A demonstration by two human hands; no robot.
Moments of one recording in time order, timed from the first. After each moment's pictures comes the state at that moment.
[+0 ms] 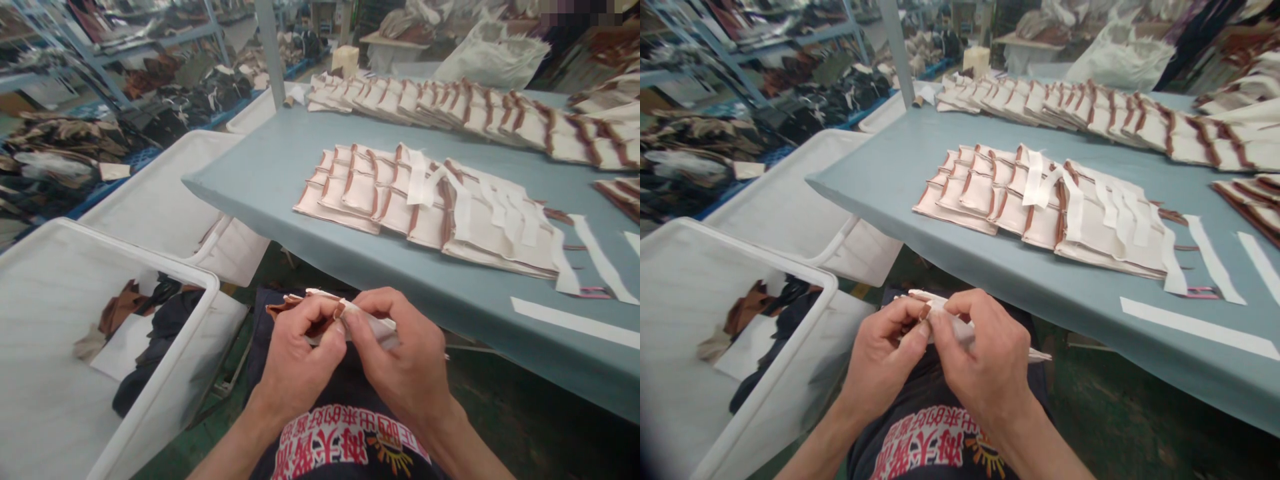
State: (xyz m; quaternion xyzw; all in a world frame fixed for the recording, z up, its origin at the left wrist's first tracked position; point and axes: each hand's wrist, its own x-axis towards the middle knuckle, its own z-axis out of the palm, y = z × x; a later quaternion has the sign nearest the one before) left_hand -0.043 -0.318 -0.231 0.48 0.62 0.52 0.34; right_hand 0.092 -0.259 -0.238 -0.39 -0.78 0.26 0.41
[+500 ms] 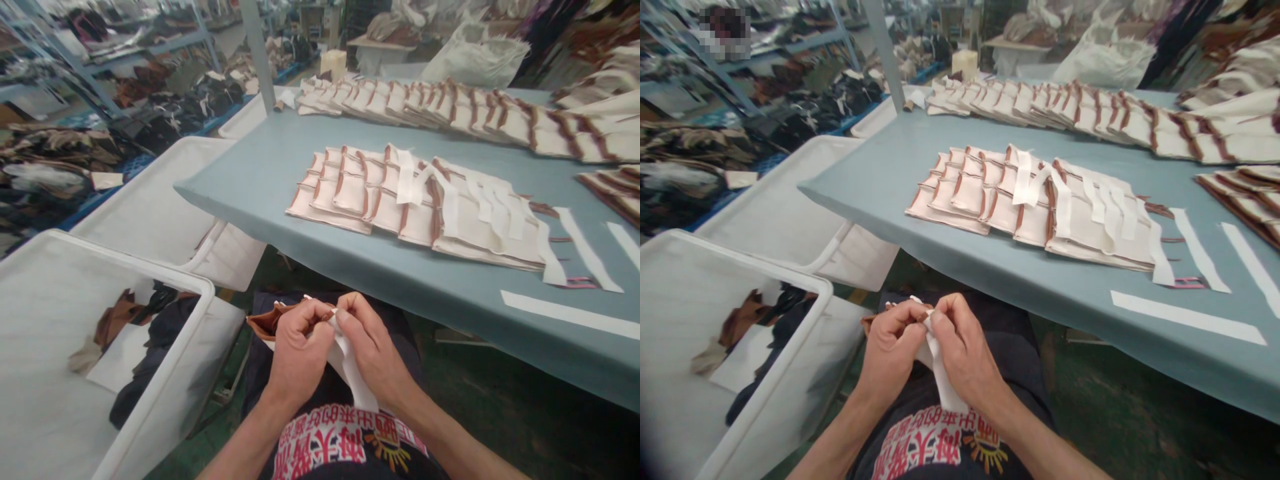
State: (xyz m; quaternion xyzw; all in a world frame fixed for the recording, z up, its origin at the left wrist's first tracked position) left_hand -0.032 -0.312 -0.253 0.39 0.64 0.54 0.38; right_hand 0.085 -0.263 -0.262 -0.40 -0.64 0.57 0.32
